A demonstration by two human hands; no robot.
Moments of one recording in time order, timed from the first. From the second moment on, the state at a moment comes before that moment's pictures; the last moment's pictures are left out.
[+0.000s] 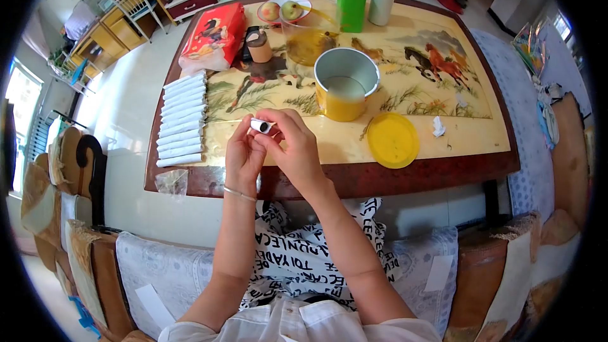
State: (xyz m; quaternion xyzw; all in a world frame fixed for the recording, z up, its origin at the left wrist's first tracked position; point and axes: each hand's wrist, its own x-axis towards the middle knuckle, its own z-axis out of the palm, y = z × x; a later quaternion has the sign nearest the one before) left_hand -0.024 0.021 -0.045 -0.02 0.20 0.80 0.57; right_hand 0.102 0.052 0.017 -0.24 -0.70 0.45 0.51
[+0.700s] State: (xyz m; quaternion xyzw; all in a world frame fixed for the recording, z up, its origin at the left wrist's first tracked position) left_hand -0.022 0.018 -0.042 -0.10 0.14 0.78 0.60; right_hand 0.097 0.050 0.009 -0.21 -0.75 0.21 0.58
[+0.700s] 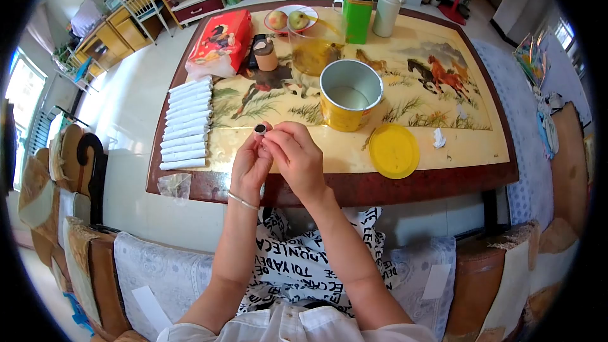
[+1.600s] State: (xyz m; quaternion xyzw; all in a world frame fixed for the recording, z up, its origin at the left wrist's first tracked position) left_hand -0.001 0.013 -0.042 -0.03 0.11 0.86 0.50; right_hand 0.069 0.038 -0.002 -0.22 -0.73 0.20 0.62
